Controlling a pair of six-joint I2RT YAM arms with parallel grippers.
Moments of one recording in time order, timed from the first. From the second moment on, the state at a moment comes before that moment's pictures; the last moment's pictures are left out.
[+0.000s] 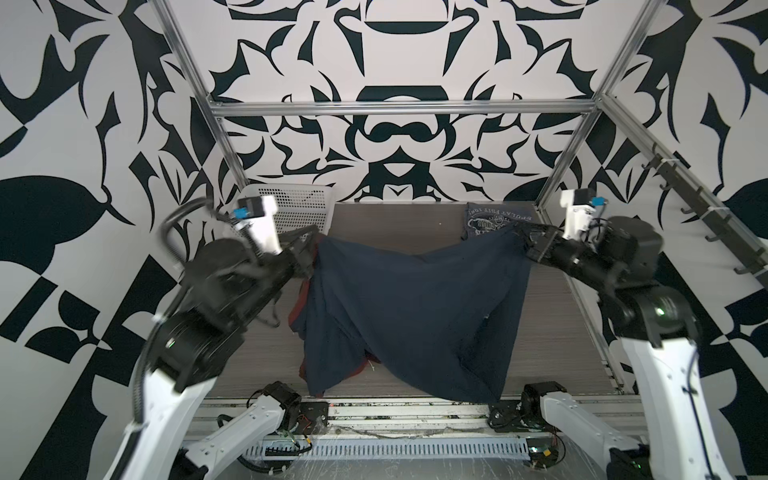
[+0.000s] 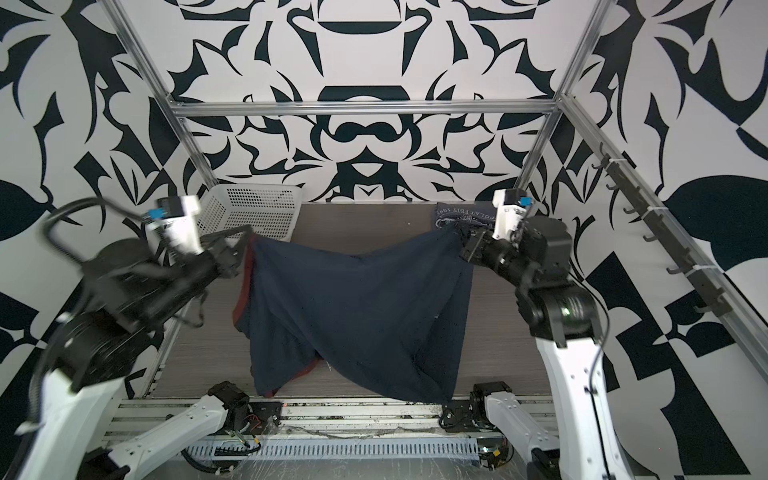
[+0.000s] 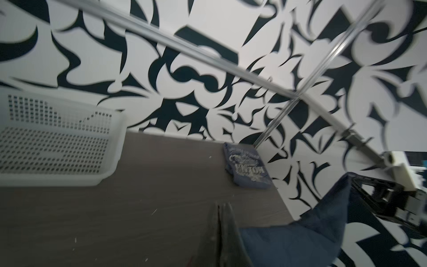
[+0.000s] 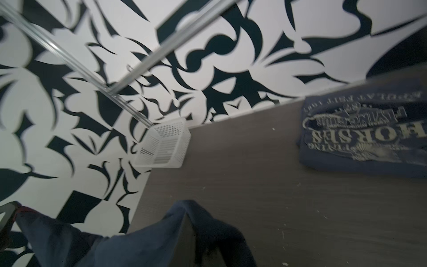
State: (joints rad) left arm -0.56 0.94 1.44 -0.74 -0.10 -0.51; right arm 0.09 1.02 1.42 -0.81 -0.39 0.51
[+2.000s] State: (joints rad) left arm -0.40 1.66 1.30 -0.66 -0.20 -0.61; right arm 0.04 1.95 1.31 -0.51 -0.41 0.46
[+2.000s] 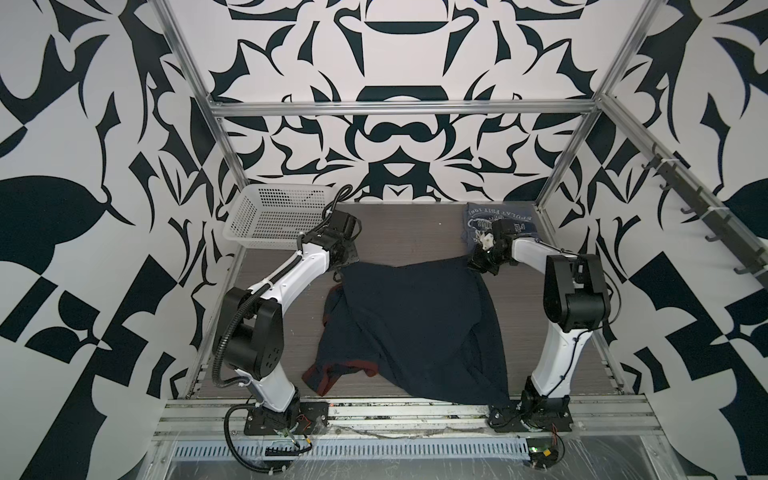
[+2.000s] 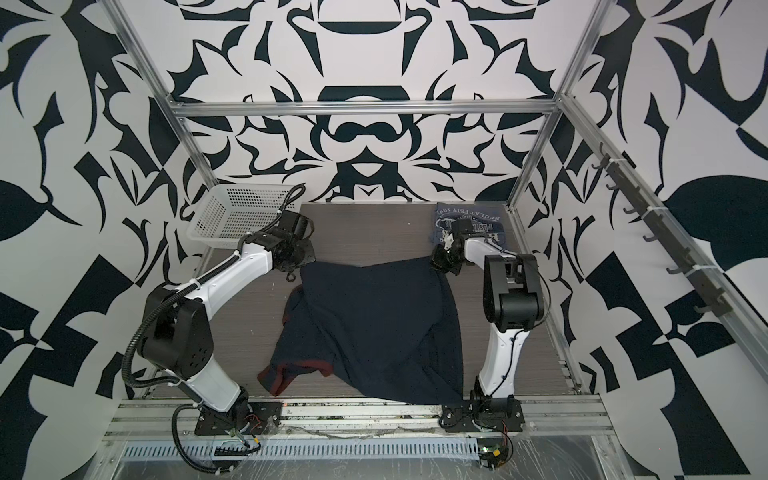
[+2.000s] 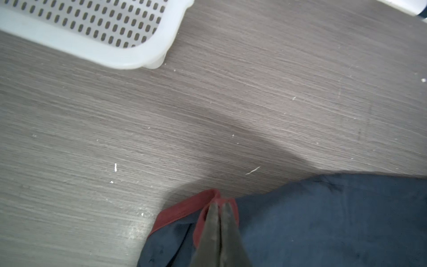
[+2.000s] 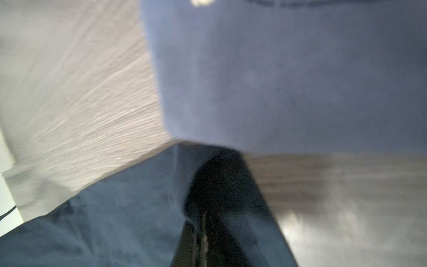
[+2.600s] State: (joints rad) left arm -0.35 1.02 1.11 -0.51 -0.33 -0.65; right arm 0.05 1.33 1.64 -0.87 -0.56 0.54
